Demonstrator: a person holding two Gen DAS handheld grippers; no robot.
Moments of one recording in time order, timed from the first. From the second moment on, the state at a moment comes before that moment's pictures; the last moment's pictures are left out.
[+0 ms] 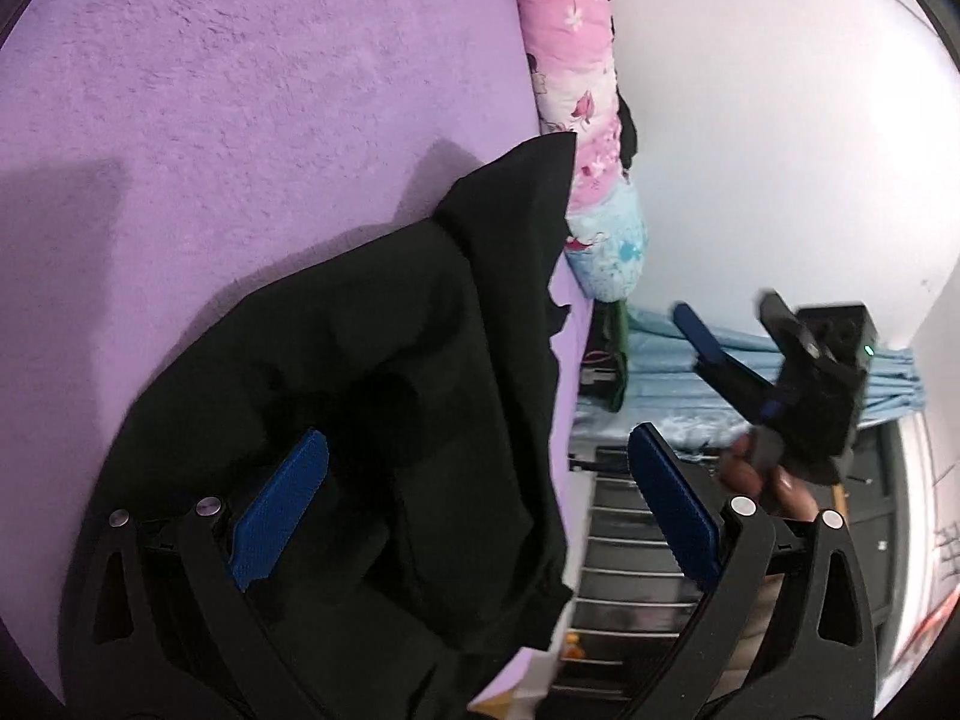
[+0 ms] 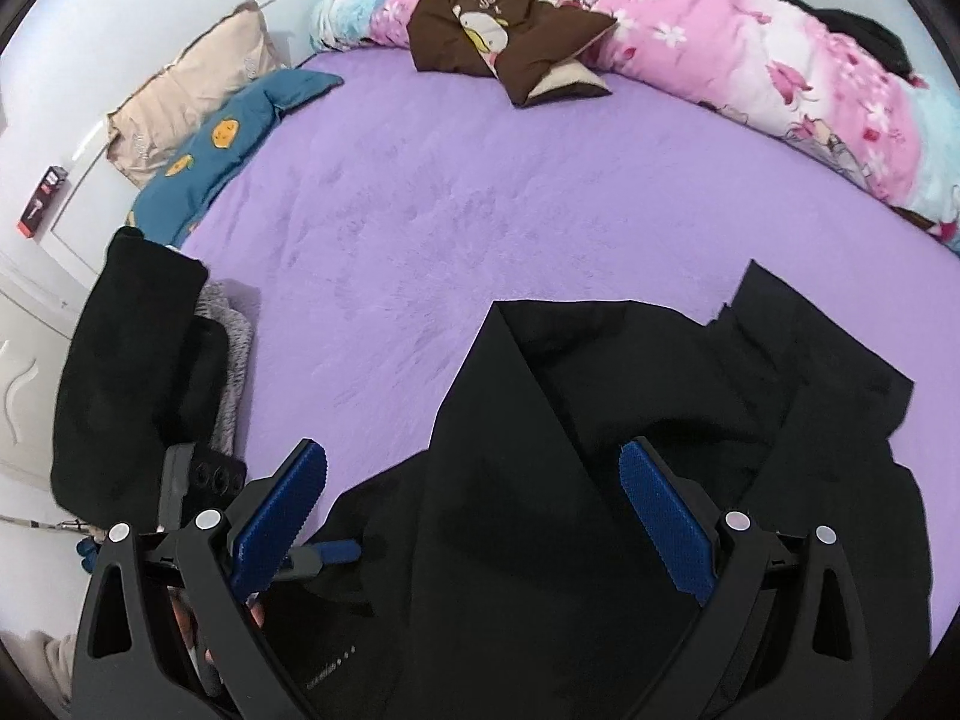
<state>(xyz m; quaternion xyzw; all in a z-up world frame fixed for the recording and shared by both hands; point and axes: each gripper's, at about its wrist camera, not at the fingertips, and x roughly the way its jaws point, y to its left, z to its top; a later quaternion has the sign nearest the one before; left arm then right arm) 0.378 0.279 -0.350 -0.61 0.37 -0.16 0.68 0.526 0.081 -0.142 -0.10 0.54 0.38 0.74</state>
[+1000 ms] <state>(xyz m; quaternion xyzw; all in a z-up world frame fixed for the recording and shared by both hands) 0.375 0.298 -0.408 -0.70 0.38 -0.13 0.60 0.580 0.154 -0.224 -0.16 0.59 0.36 0.71</state>
